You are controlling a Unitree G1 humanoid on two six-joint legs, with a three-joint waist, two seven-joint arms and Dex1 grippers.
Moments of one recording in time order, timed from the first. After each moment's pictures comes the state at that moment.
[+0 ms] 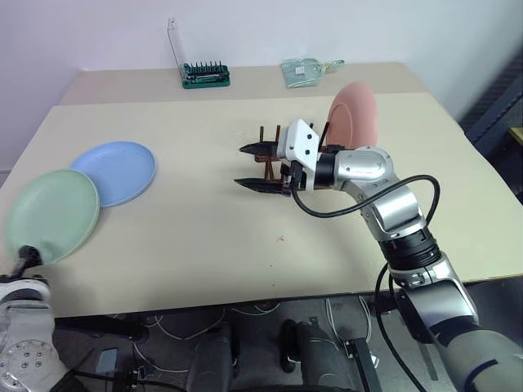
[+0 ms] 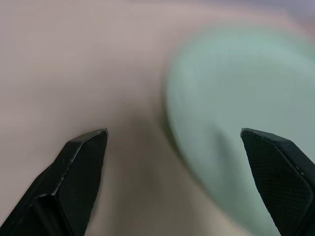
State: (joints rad) left arm -0.05 0.14 1.00 -0.36 -0.83 0.74 0.38; right arm -0.81 -0.38 0.25 0.02 0.22 0.25 0.99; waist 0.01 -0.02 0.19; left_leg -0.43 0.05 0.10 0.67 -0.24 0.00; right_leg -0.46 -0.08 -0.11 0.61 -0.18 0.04
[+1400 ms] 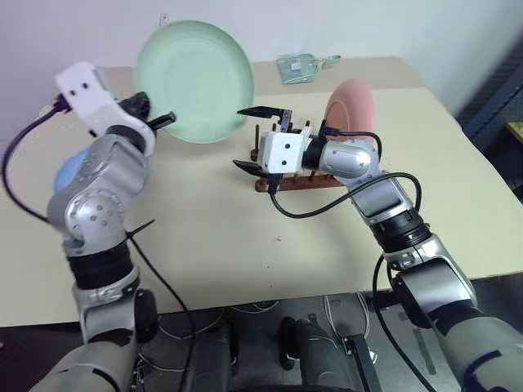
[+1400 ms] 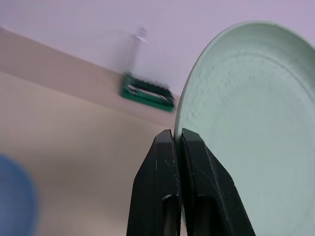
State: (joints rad) left arm -0.77 0.28 0.32 -0.28 -0.80 0.88 0.45; right arm -0.95 -0.39 0.35 0.30 -0.25 -0.33 0.69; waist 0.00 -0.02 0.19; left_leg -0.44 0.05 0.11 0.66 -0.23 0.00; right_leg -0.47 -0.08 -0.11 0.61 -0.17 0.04
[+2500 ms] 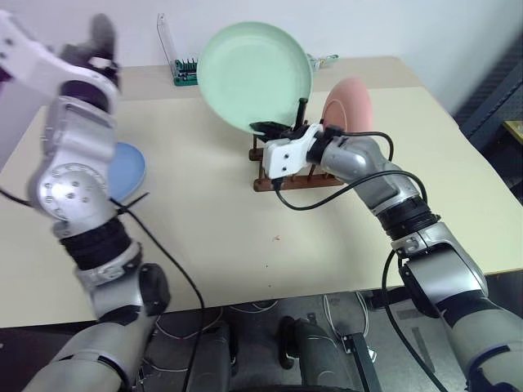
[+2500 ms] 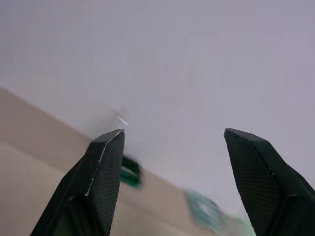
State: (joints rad) left arm -0.86 0.36 0.51 -0.20 -0.72 0.63 0.32; right arm -0.98 -0.45 0.33 0.46 -0.42 -0.47 0.49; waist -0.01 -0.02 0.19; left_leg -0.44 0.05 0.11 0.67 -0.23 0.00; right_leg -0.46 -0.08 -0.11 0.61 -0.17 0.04
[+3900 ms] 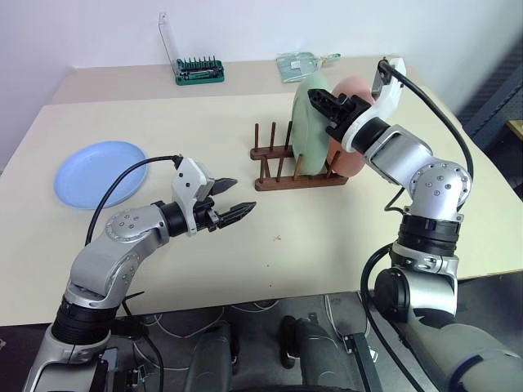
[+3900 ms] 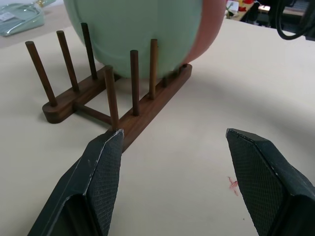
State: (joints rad) left arm -0.33 0.58 -0.04 -0.40 -0.54 0.61 -0.65; right arm -0.89 -0.22 -0.35 0.03 0.98 0.94 -0.03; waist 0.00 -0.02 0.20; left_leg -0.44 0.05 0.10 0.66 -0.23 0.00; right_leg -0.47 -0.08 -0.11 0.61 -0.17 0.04
